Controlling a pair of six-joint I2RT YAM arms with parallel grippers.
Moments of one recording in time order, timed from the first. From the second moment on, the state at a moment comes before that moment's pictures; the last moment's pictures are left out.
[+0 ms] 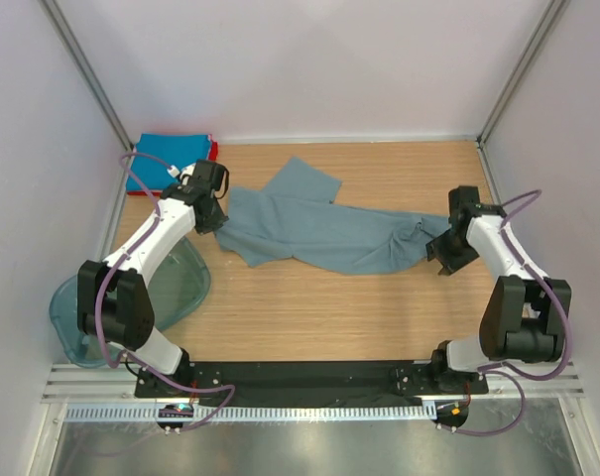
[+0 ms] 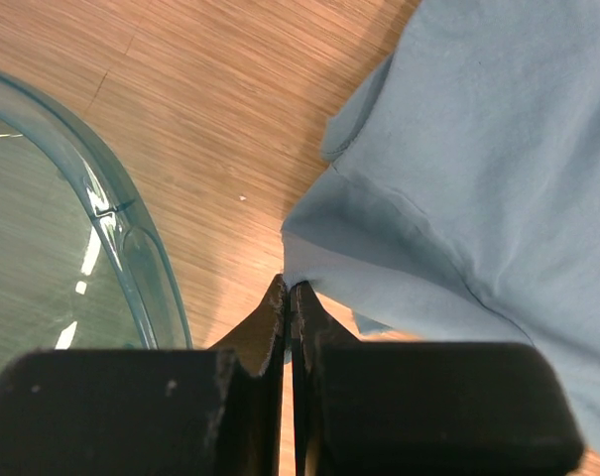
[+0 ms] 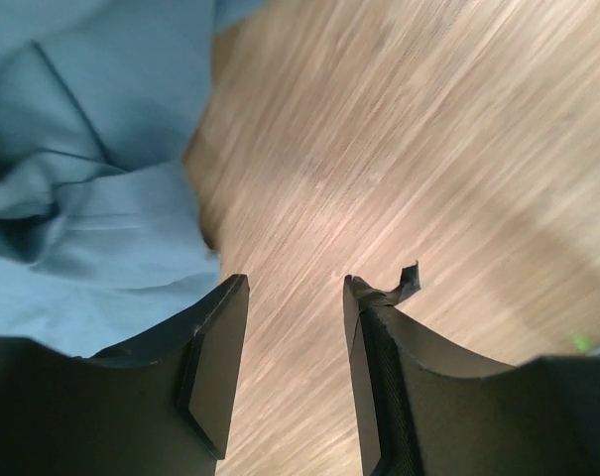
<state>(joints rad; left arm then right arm) -0.28 1.57 1.27 -0.77 -0.34 -0.67 -0.09 1.44 1.05 -0.95 0.18 0.95</state>
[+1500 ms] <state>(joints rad) -0.31 1.59 1.29 -0.77 -0.32 -0.67 -0.09 1.37 0.71 -0.35 0.13 1.15</state>
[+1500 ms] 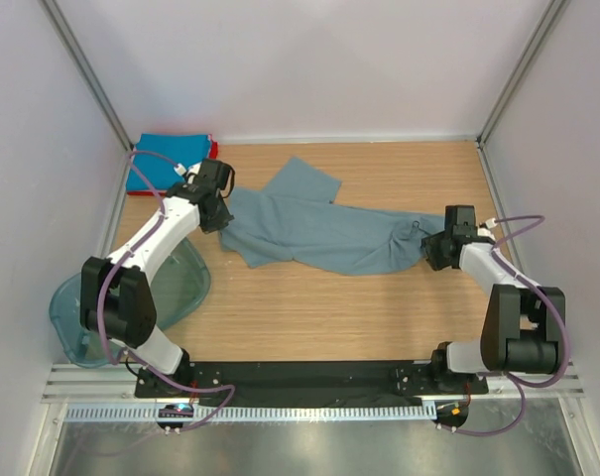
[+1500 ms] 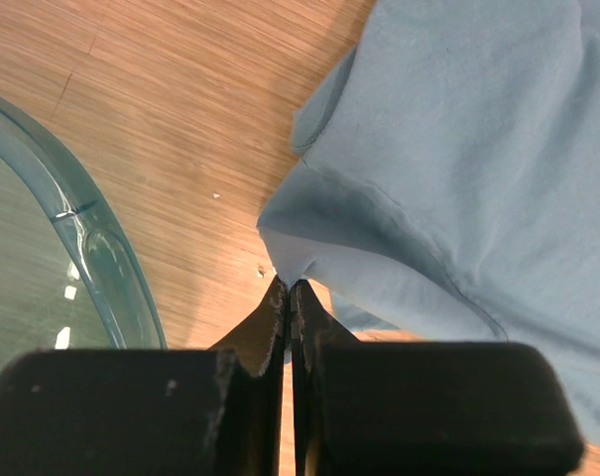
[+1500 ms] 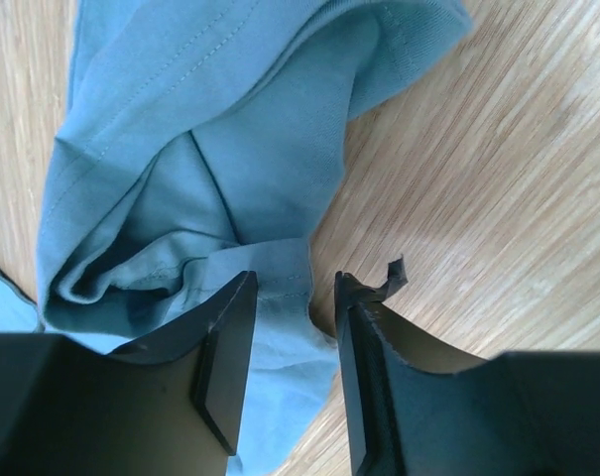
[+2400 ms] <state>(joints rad) -0.31 1.55 1.66 -0.84 -0.23 -0.83 -0.10 1.19 1.45 -0.98 0.49 0.99</state>
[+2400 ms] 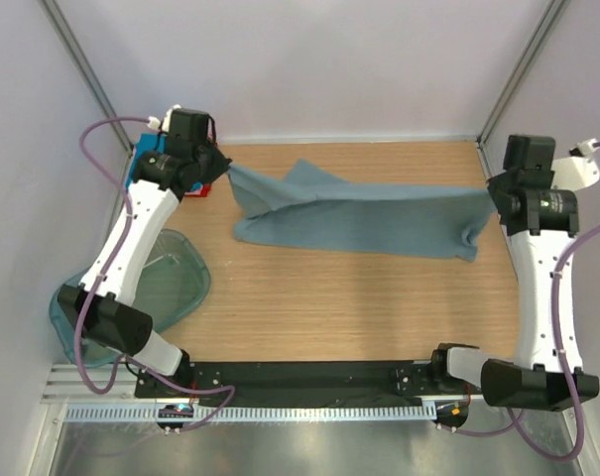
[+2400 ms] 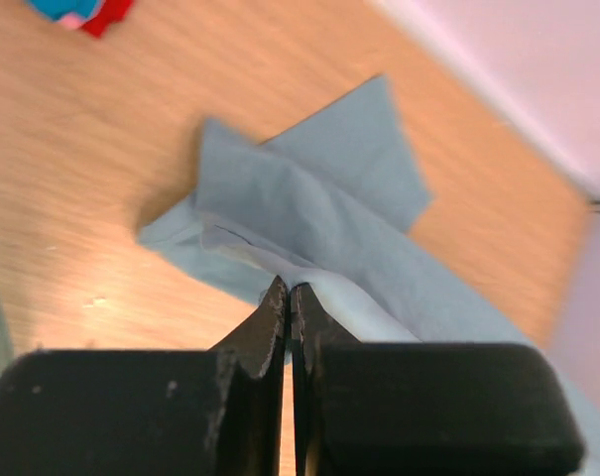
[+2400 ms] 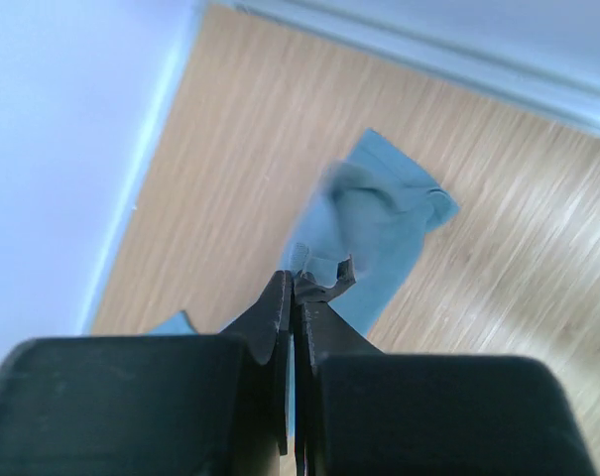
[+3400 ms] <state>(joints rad) -0.29 1.53 2.39 -0.96 -0.14 -1.00 -0.11 1.30 2.07 -1.19 0.16 0.86</state>
